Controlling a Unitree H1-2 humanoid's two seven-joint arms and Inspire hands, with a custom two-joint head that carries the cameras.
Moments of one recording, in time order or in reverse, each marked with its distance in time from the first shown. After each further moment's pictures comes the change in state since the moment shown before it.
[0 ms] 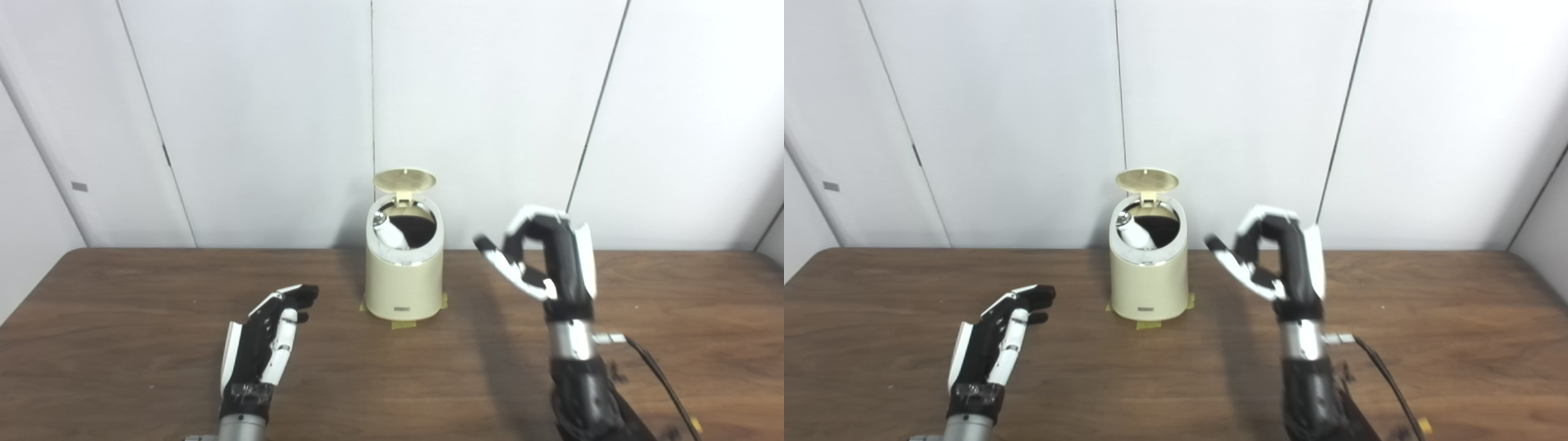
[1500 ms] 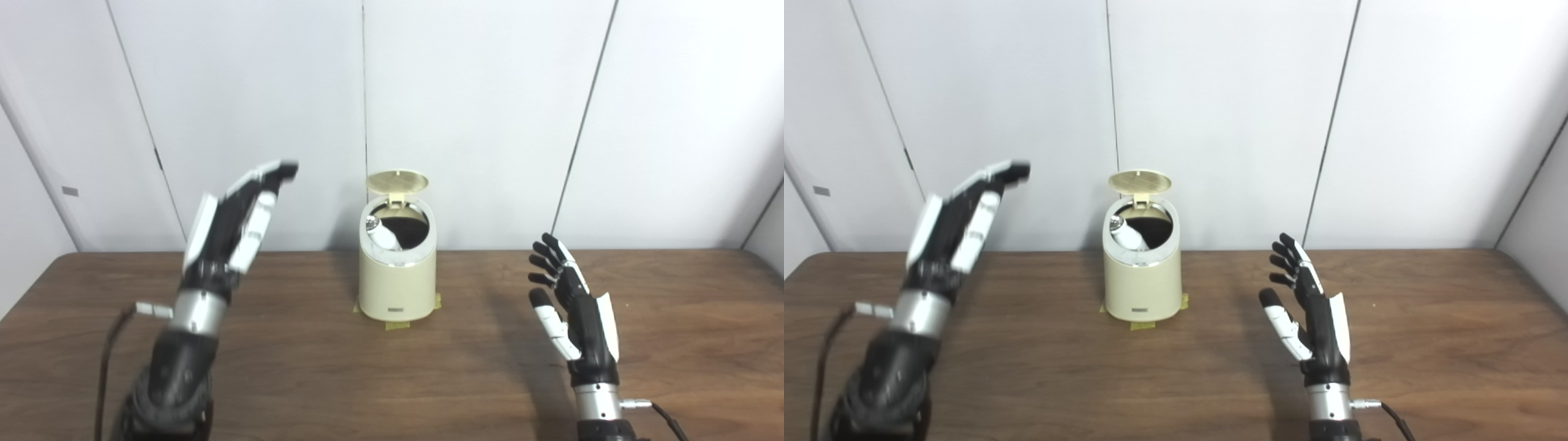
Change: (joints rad) left arm -0.397 0.246 0.002 -0.159 0.099 0.299 -0.166; right arm 0.155 0.138 -0.235 0.008 -0.102 0.009 0.226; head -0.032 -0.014
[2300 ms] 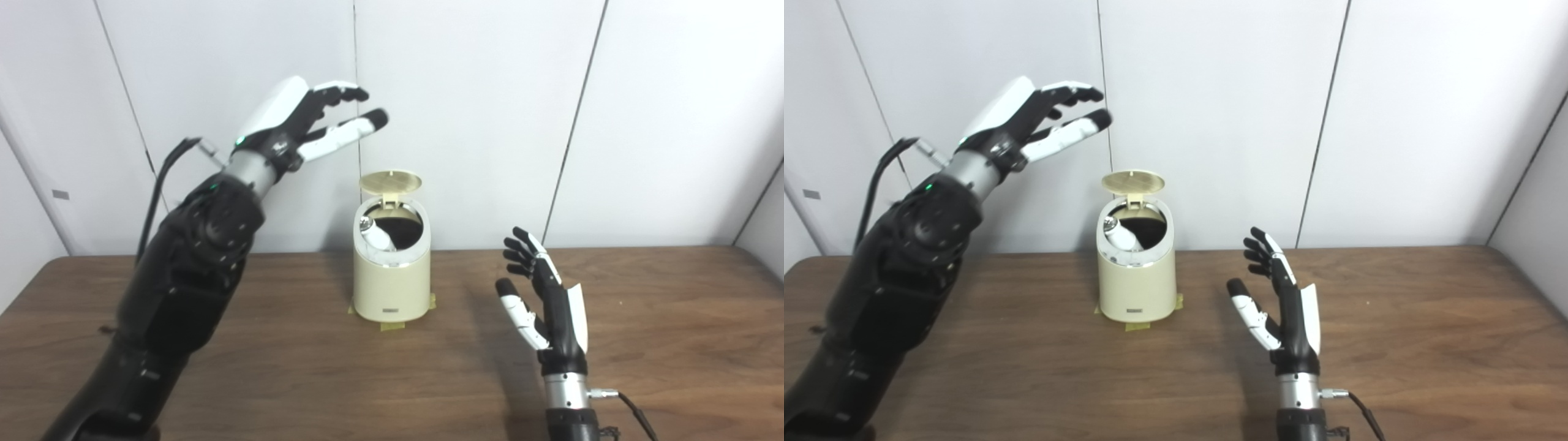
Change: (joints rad) left arm -0.467 0.095 -0.304 0.263 0.298 0.182 -0.242; right arm -0.031 0.062 0.011 0.042 -0.099 0.000 -0.087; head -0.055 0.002
